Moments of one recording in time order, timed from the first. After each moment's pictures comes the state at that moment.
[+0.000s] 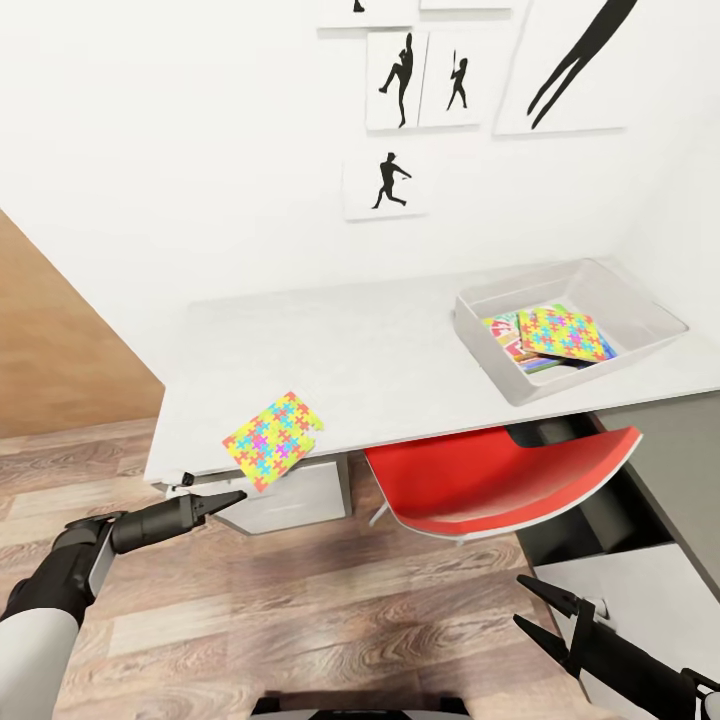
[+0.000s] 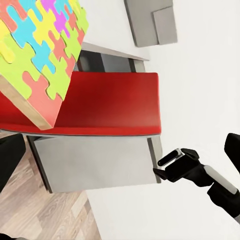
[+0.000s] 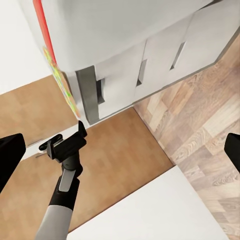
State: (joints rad) left arm -0.68 0.24 0.34 -0.73 0.02 0.63 -1.57; right arm 0.00 -0.31 -0.24 -1.32 -1.29 1.04 0.53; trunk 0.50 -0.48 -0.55
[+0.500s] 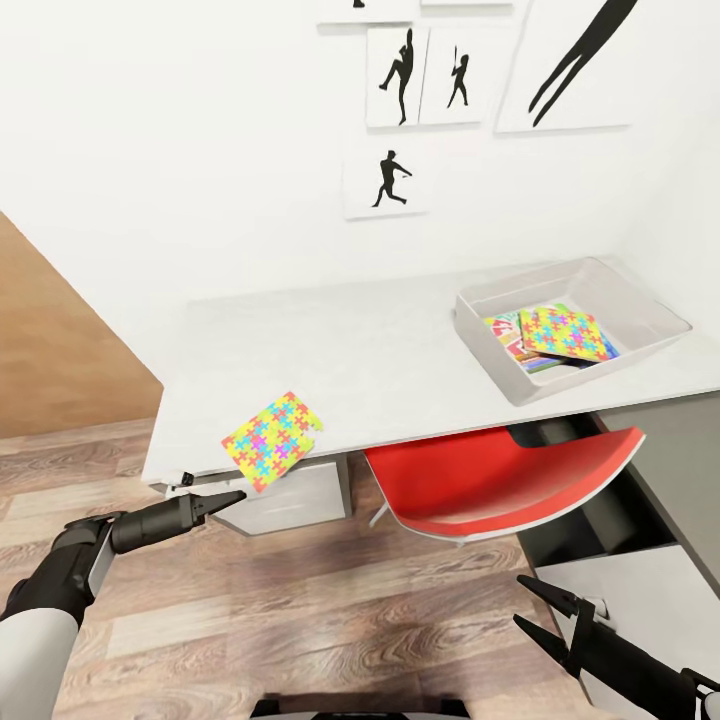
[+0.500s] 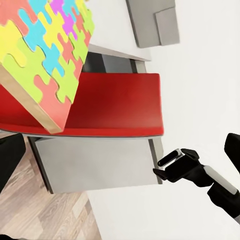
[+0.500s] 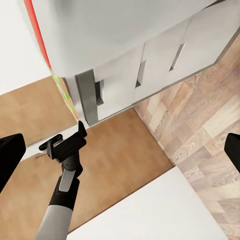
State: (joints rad) left arm -0.68 0.25 0.34 -0.73 0.02 0.64 -1.57; right arm 0.00 -0.31 -0.24 -1.32 -1.29 1.04 0.53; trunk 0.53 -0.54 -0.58
